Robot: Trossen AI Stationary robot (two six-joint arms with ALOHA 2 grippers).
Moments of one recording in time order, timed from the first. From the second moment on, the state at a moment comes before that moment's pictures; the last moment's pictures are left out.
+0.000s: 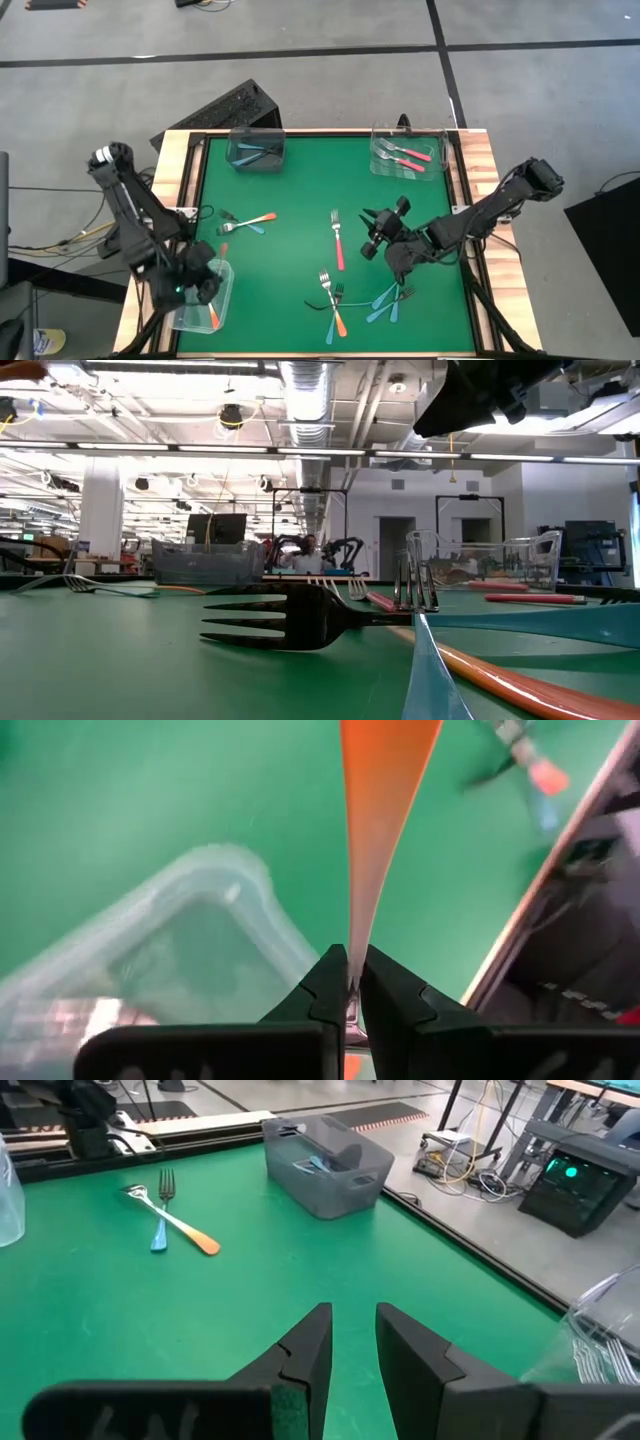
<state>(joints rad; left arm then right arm) -1.05 1.10 0.84 -0.98 -0.46 -1.86 0.46 1.38 0.89 -0.26 1.07 0.58</state>
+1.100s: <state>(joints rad) -1.04 1.26 0.84 -1.00 -0.20 -1.99 0.39 1.38 0.89 -0.26 0.97 0.58</state>
